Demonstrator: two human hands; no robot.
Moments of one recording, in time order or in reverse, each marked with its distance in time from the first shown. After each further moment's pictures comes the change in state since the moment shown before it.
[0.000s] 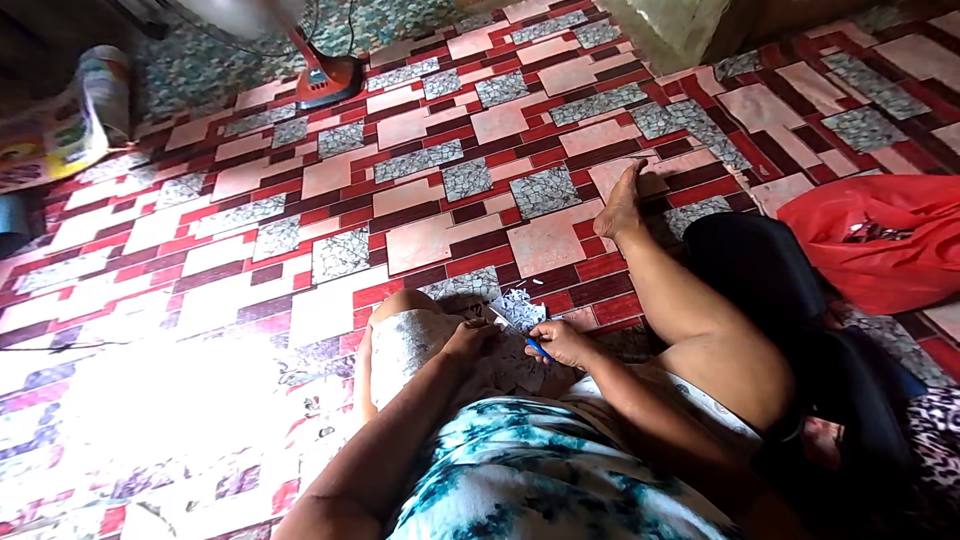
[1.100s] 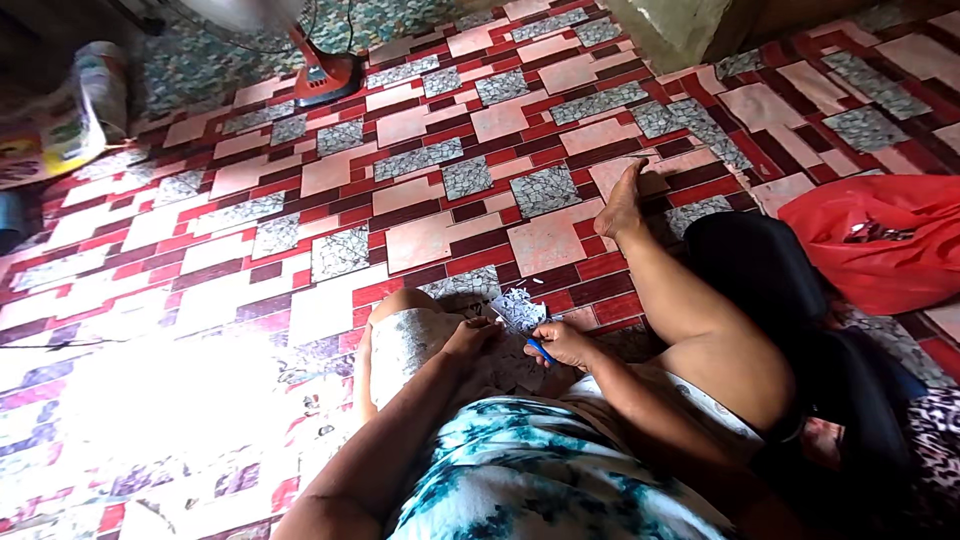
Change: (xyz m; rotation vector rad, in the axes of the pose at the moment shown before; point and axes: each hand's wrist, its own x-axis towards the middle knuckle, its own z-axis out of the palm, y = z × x) left_hand -0.001 0.001 0.000 0.059 -0.020 0.026; right_hand -0.001 0.003 -0.001 0.022 -0.042 0.034
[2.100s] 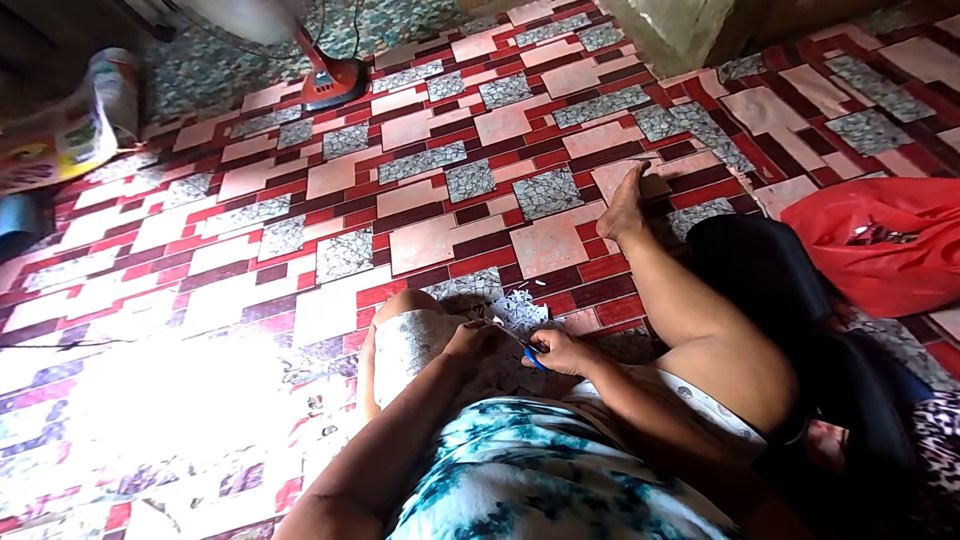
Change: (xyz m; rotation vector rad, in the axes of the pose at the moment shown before) left_hand -0.002 -0.001 0.003 -0.137 0.100 -0.038; right_hand 0.004 0.002 0.004 -0.386 0.000 -0.045
